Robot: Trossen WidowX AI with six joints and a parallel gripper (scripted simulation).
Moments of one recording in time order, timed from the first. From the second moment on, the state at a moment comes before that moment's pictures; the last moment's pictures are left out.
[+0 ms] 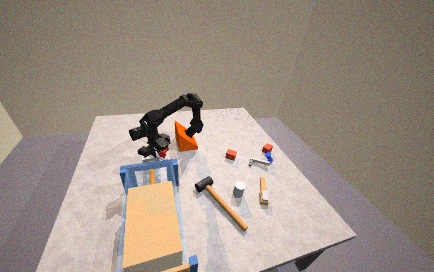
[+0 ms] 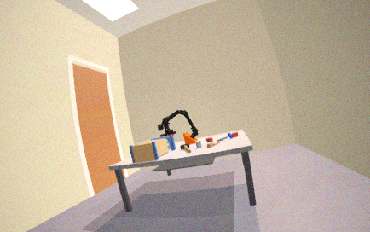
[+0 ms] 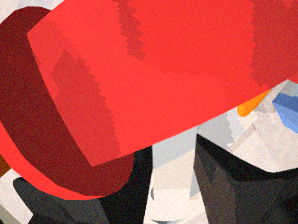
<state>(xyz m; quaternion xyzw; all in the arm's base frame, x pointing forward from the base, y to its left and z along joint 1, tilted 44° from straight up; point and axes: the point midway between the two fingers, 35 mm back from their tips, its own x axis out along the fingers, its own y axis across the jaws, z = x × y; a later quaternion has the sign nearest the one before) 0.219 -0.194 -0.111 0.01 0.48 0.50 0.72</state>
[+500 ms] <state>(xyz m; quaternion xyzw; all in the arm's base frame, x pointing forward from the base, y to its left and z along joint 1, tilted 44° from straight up) 0.217 -0.193 -0.110 -0.02 0.46 0.52 0.72</state>
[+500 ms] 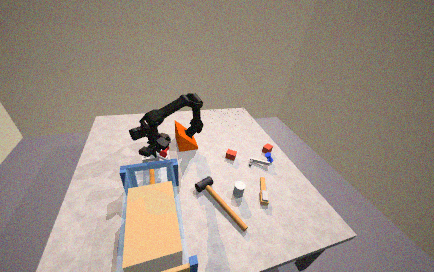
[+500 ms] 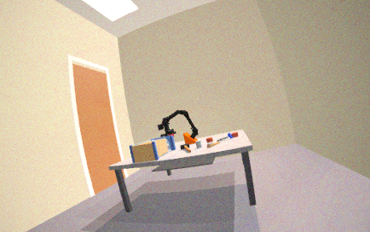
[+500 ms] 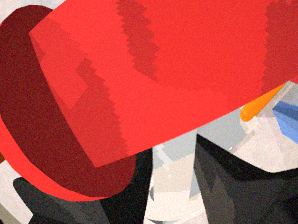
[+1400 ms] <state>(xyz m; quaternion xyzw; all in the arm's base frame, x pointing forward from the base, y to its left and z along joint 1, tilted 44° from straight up) 0.218 -0.193 -0.110 0.00 0.48 0.51 0.72</state>
